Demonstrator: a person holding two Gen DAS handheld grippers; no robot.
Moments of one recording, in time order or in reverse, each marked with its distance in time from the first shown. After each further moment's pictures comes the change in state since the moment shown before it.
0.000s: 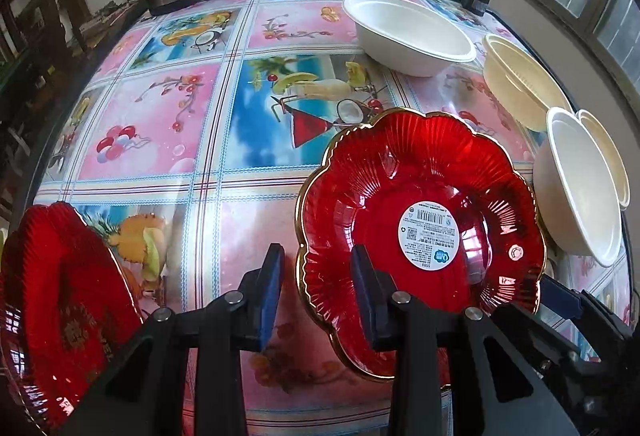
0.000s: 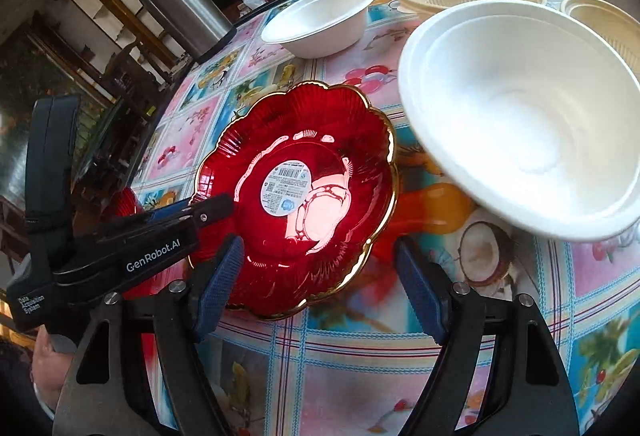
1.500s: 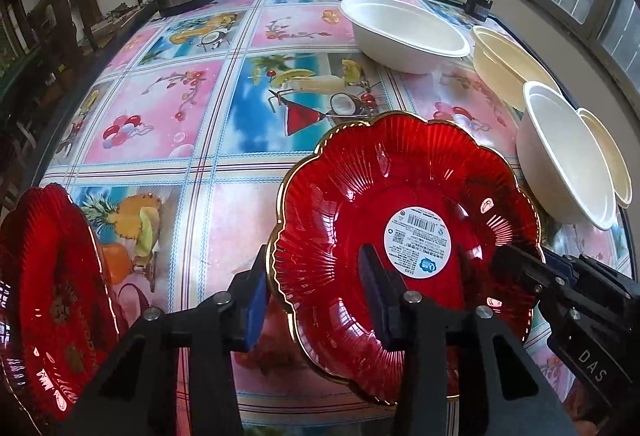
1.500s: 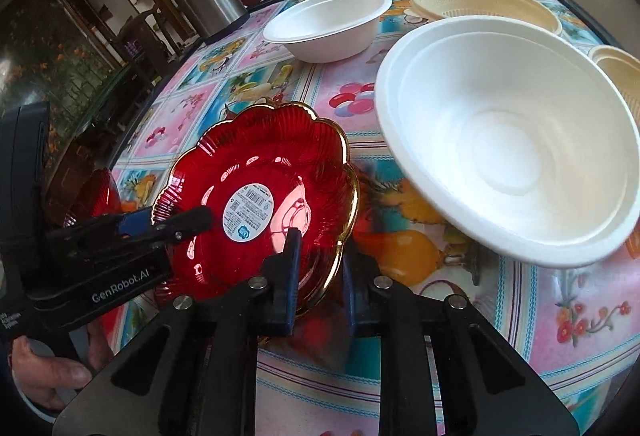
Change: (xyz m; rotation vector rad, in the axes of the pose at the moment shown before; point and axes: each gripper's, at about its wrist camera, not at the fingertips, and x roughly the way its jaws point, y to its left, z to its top) left arm -0.008 -0.010 -0.014 -0.004 -0.038 0.036; right arm 0.006 -0.004 0.012 -0.180 0.016 -0.050
